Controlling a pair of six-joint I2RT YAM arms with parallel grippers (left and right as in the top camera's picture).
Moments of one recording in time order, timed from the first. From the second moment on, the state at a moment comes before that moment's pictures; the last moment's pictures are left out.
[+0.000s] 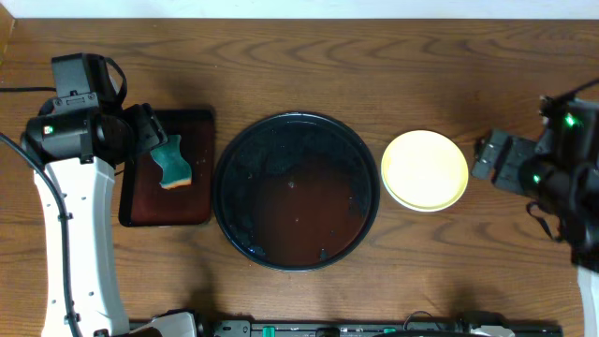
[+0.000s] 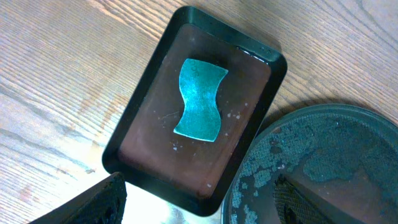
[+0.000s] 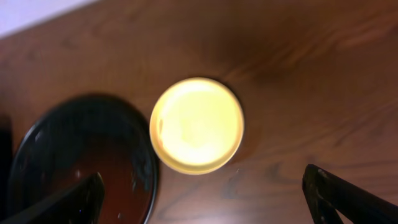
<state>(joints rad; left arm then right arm) 0.19 1.42 1.50 -1.20 -0.05 -0.30 0.00 1.10 1.50 -1.26 0.01 0.31</state>
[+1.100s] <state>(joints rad) 0.19 1.42 1.50 -1.20 -0.05 -0.30 -0.11 0.03 0.03 0.00 -0.07 0.15</state>
